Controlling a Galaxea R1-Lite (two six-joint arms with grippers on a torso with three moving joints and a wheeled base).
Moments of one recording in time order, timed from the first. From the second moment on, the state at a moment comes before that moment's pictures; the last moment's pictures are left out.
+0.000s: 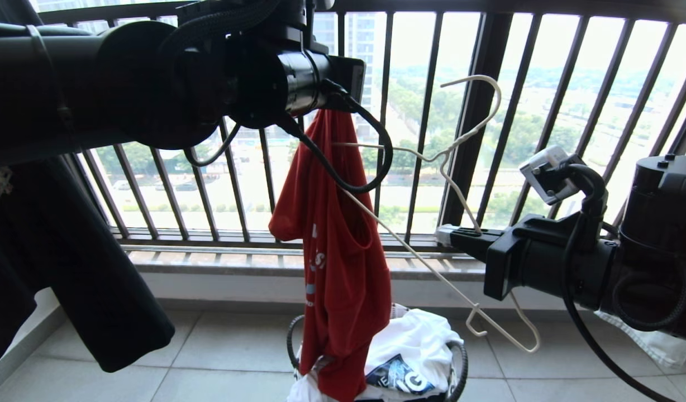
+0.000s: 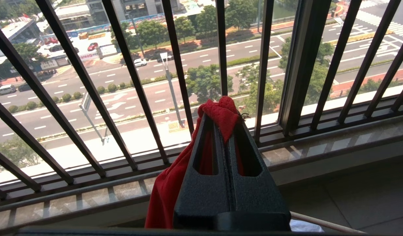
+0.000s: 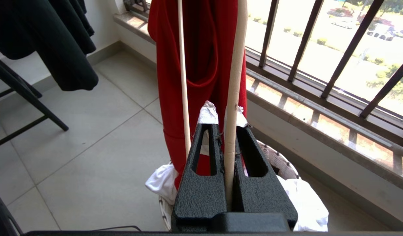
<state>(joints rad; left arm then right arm) -0.74 1.89 -1.95 0.01 0.46 0.09 0.56 1.46 -0.74 -0.56 0.15 0.02</state>
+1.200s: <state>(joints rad) -0.87 1.85 -1.93 0.18 0.49 0.05 0.43 1.47 -0.79 -0.53 0.14 0.02</state>
